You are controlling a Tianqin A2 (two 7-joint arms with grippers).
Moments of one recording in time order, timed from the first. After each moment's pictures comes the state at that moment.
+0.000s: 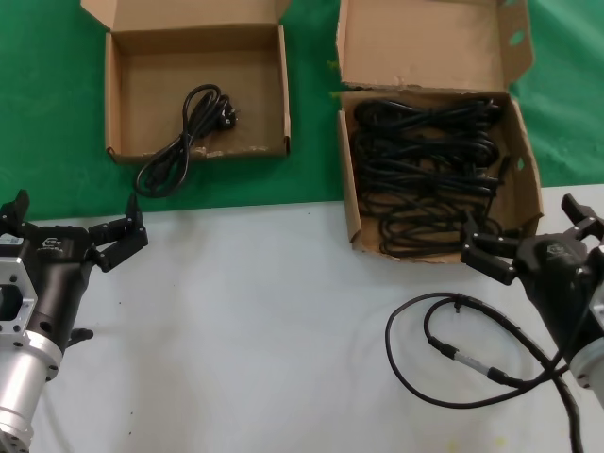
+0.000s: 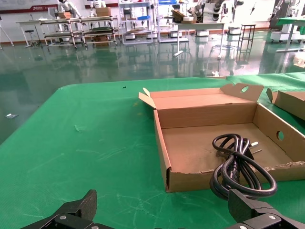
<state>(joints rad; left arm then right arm) 0.00 -0.30 1.60 -1.60 -1.80 0.00 0.00 0.02 0.30 -1.61 1.60 1.79 -0.01 -0.02</state>
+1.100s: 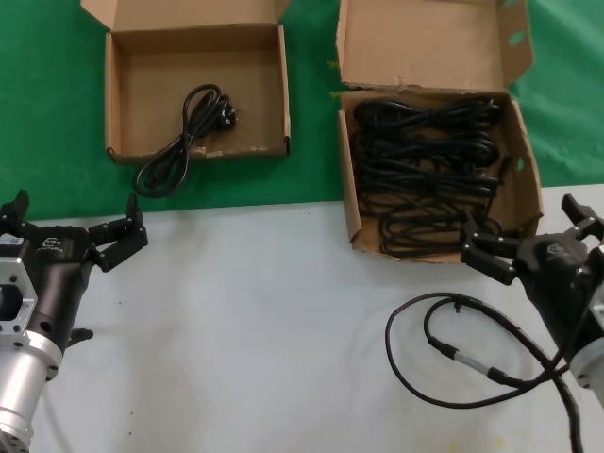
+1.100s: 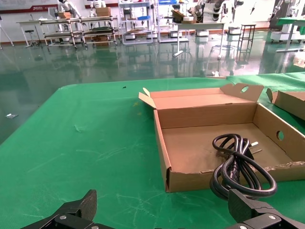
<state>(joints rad) 0.00 -0.30 1.60 -1.60 -1.80 0.00 0.00 0.02 0.30 -1.61 1.60 1.79 -0.01 -0.02</state>
